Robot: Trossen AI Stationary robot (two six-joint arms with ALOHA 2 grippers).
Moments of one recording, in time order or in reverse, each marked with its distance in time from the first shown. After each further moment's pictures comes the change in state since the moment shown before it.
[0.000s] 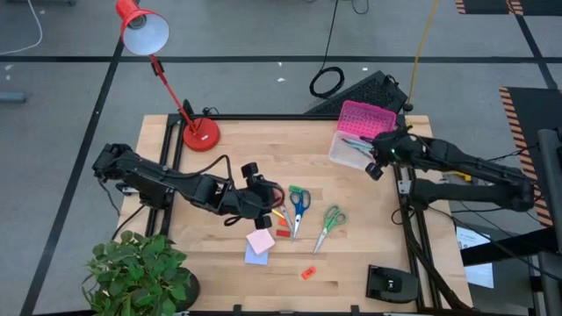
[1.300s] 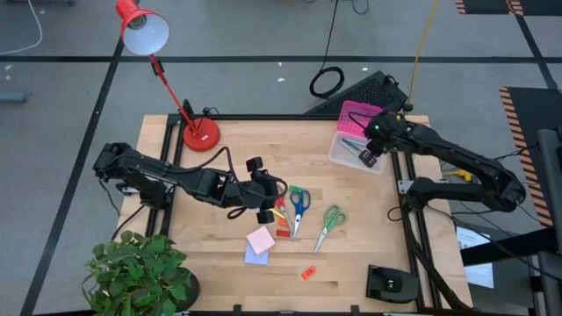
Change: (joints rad) left arm 0.059 0.000 0.001 0.053 0.071 0.100; right arm -0.333 0.255 -0.001 0.105 -0.145 -0.181
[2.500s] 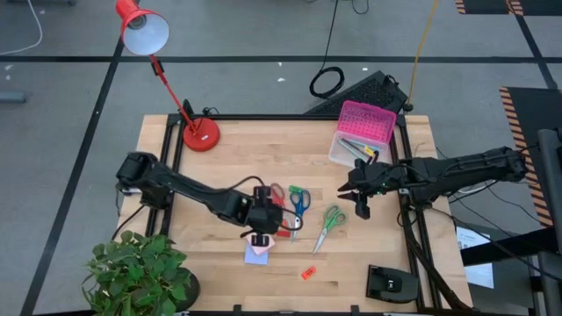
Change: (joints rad) left arm -0.060 0.237 0.001 -0.185 0.215 -0.079; right arm 0.812 -0.104 -0.063 0.326 -0.127 0.237
